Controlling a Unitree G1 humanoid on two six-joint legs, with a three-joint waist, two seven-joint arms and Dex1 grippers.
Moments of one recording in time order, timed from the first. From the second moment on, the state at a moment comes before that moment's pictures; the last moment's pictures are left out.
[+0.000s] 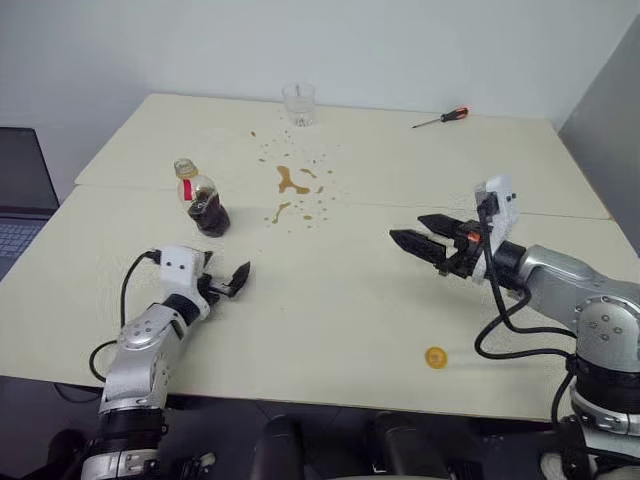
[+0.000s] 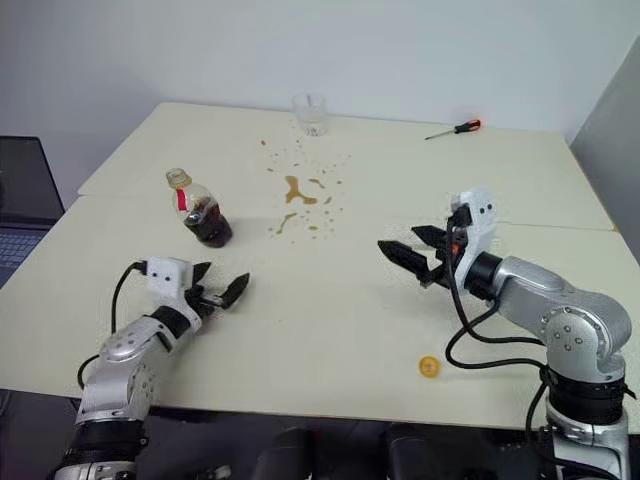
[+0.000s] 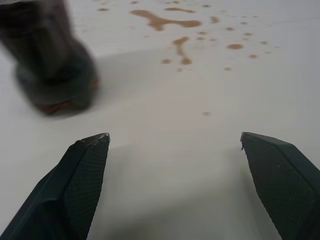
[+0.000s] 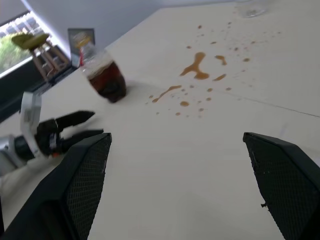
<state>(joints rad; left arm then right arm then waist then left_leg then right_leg) -0.21 0.47 0.14 0.10 -0.29 0.22 -0.55 -0.45 -0.44 -0.26 -0.42 0.98 1.12 0.17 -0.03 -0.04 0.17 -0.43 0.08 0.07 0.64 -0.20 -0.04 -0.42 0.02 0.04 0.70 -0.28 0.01</state>
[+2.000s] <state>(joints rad) -0.31 0.52 0.06 -0.05 -0.31 0.34 -0.71 -0.69 -0.15 -0.16 0.11 0.82 0.69 -0.34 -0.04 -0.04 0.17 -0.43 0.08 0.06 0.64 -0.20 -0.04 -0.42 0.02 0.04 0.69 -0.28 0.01</state>
